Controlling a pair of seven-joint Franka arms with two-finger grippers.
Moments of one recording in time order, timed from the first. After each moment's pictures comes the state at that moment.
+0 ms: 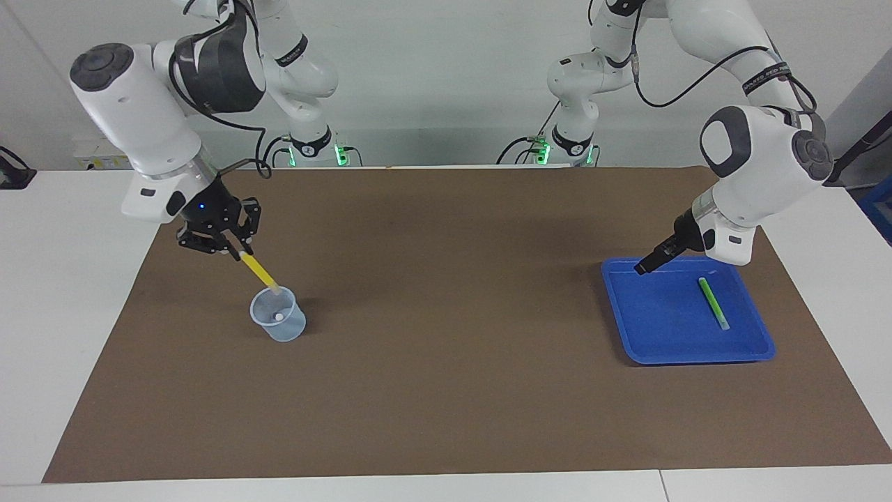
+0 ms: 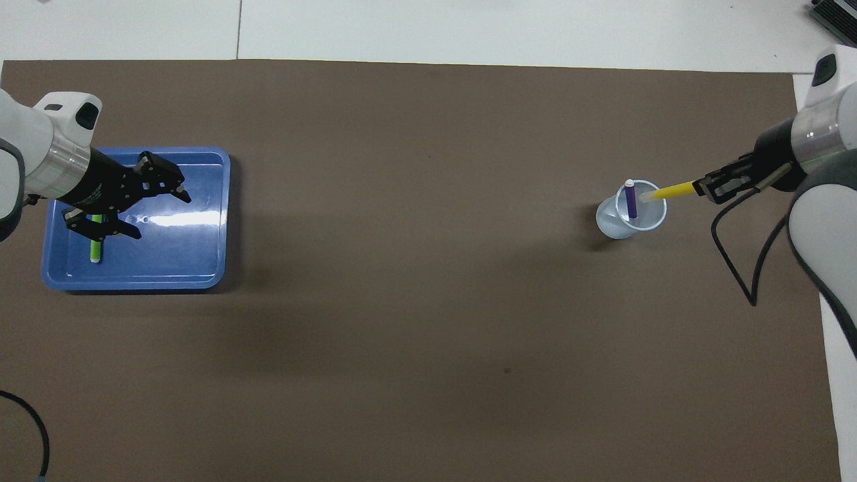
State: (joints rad) left arm 0.18 0.23 -0.21 -1.68 -0.18 1.74 -0.55; right arm -0.33 0.12 0.36 -1.59 0.03 1.76 -0.47
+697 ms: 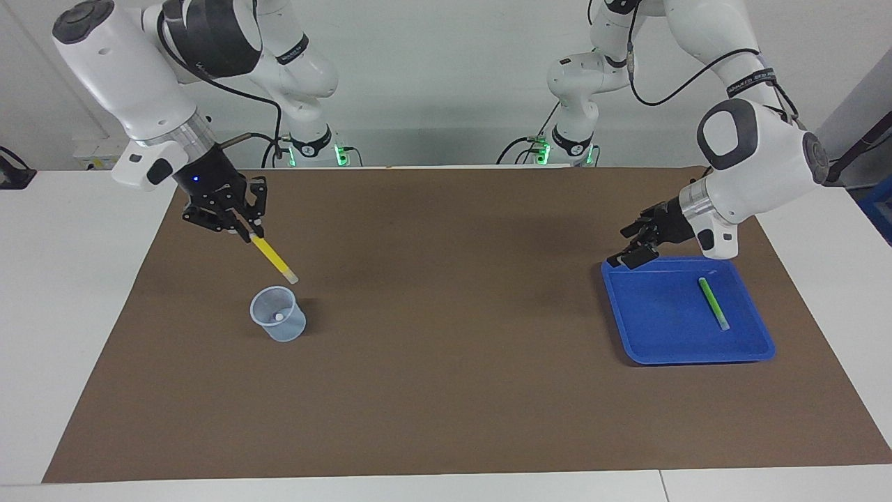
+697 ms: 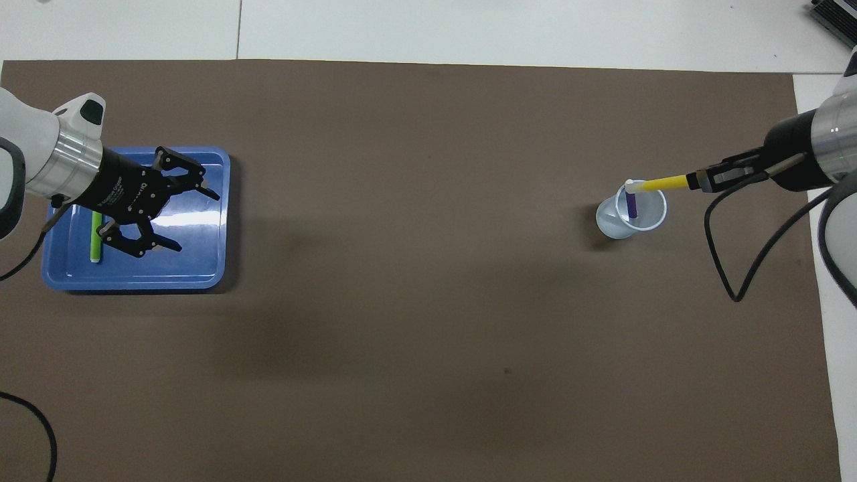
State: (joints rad) left arm 0.16 0.21 -0.21 -1.68 -0.46 1.67 -0.88; right arm -0.33 0.10 0.37 -1.56 0.18 1.76 -0.25
